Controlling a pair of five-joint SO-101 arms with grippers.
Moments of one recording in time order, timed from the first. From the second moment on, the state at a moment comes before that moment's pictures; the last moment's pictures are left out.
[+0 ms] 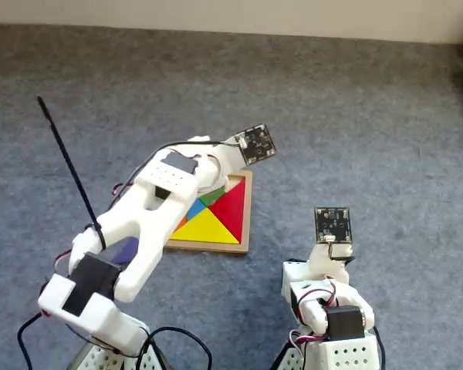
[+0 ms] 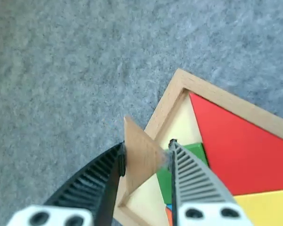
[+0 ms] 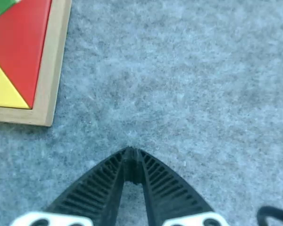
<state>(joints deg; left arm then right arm) 16.7 4.7 26.2 36.8 -42.1 -11.1 -104.5 96.0 71.7 -3.1</state>
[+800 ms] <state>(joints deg) 21.1 4.9 25.8 39.8 -44.4 -11.1 -104.5 96.0 71.7 -3.1</state>
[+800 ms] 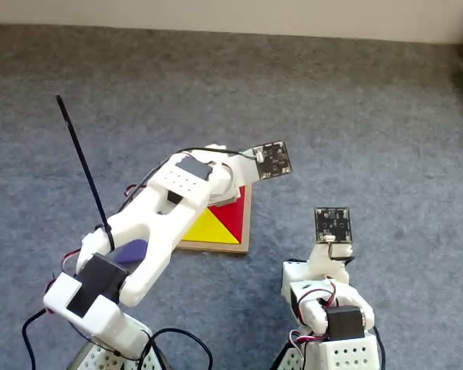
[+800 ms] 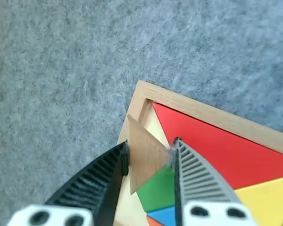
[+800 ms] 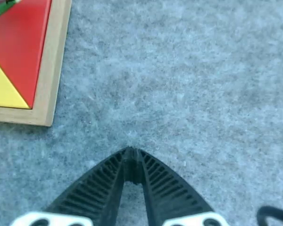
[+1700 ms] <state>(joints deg) 13.1 -3.2 25.4 39.6 -35.1 -11.1 -104.5 96.0 71.7 -3.1</state>
